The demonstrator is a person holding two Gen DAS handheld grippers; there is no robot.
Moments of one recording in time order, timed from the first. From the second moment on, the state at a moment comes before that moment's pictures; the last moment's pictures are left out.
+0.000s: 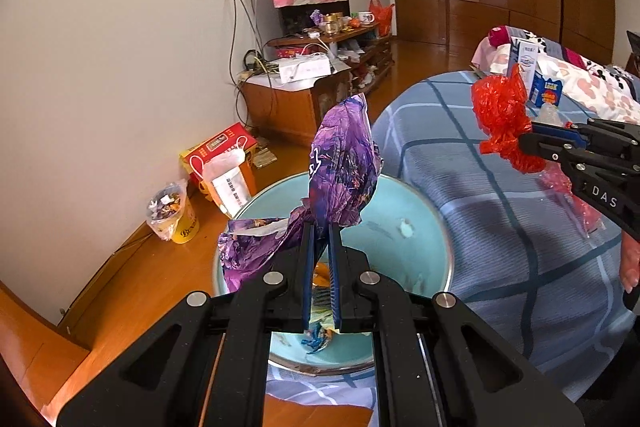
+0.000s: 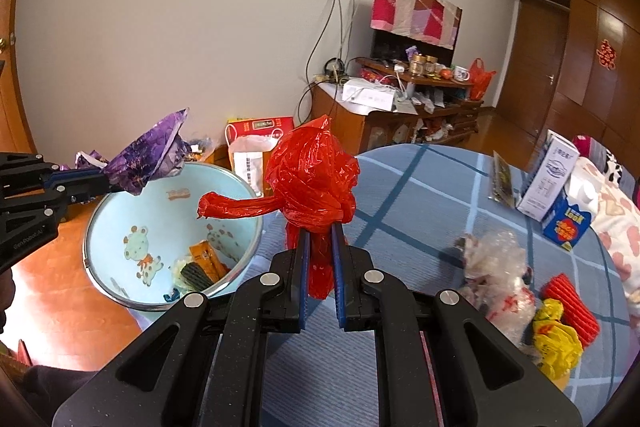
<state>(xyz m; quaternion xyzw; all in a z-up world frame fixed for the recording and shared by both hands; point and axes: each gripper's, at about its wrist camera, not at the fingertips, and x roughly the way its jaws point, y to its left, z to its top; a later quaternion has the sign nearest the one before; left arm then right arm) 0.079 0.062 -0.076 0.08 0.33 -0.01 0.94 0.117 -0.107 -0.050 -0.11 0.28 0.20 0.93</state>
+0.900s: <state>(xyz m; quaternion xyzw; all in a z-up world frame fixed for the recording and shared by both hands) 0.078 0.106 -0.083 0.05 0.34 0.03 0.94 0.128 -0.054 -0.057 -0.16 0.29 0.23 0.92</state>
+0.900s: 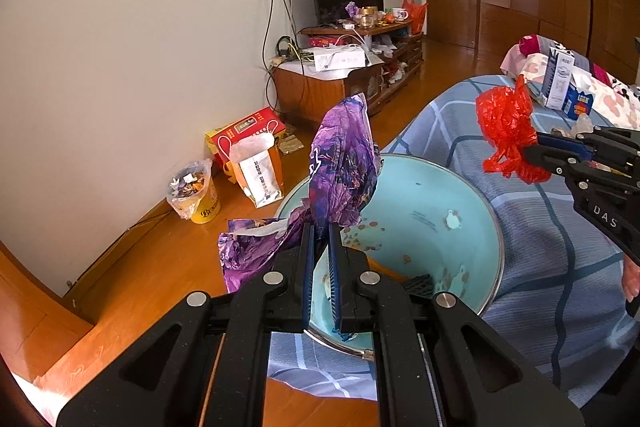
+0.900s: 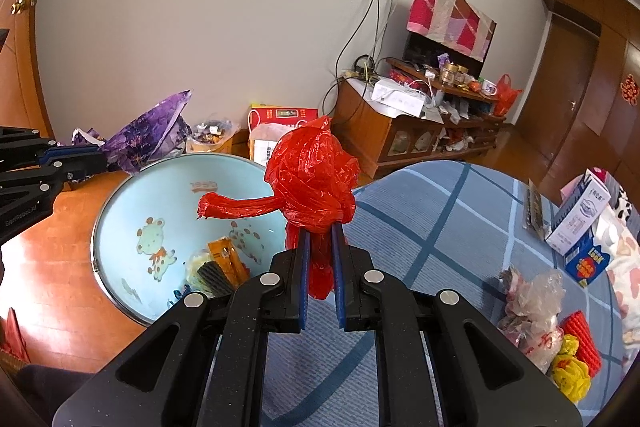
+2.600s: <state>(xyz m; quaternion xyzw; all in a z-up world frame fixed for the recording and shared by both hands) 0.078 0.104 -0.087 0.04 0.35 0.03 0.93 0.124 -0.036 -0.065 -0.17 0.29 0.25 0.91</state>
